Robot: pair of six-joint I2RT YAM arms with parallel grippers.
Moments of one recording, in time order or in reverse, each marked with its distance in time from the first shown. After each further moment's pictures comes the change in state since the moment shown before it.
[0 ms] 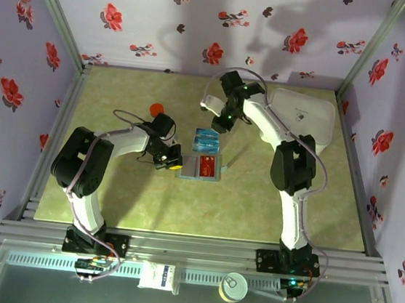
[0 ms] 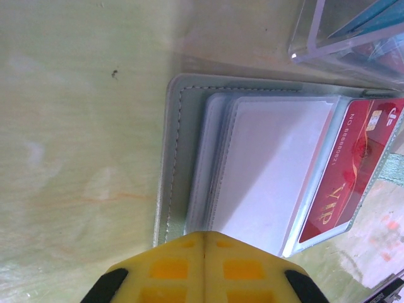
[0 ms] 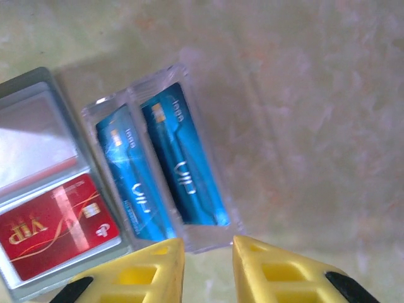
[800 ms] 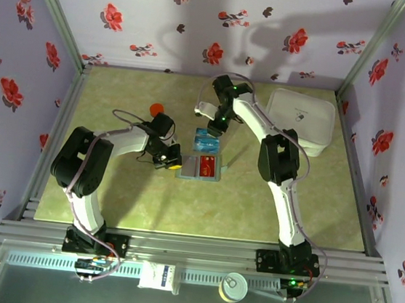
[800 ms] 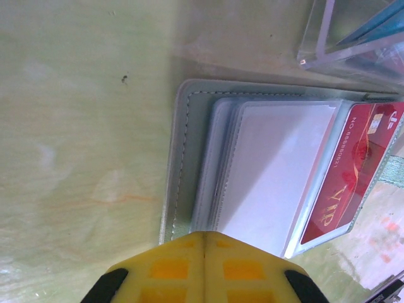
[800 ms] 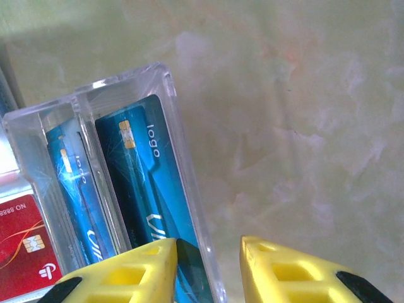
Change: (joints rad) left arm 0.009 0.000 -0.001 0.000 0.000 0.003; right arm 0.003 0.213 0.172 -0.061 -0.016 -0.102
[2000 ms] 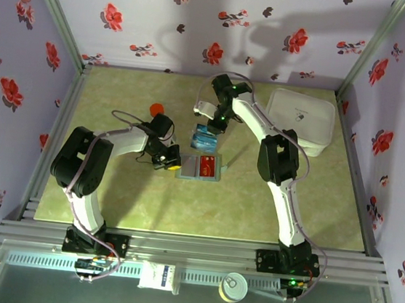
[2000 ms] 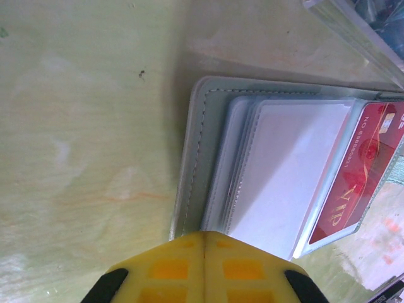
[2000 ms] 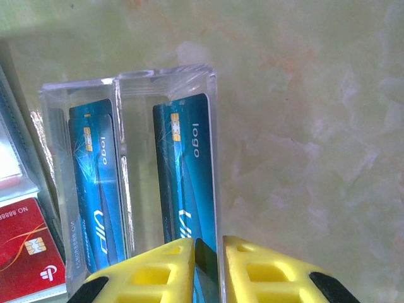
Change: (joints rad) left arm 0.005 0.000 -0.010 0.000 0.000 0.000; right arm 0.006 0.002 0.016 -0.004 0.002 -0.006
